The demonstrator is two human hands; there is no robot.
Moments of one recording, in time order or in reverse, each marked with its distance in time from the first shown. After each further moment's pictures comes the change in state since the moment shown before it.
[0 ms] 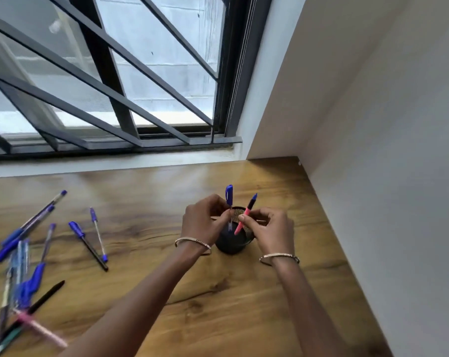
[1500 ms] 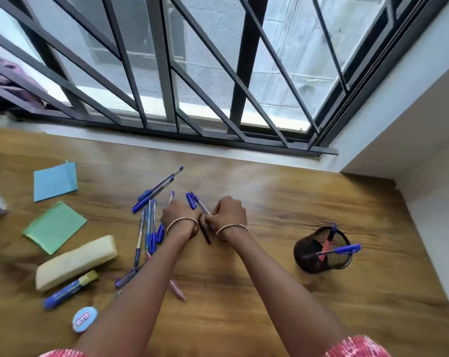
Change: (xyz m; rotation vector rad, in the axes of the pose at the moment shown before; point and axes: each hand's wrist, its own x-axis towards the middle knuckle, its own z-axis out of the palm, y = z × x) left_hand -0.040 -0.183 -0.183 0.178 0.296 -0.797; right_hand -0.069 -0.143 0.255 -0.379 -0.470 -0.124
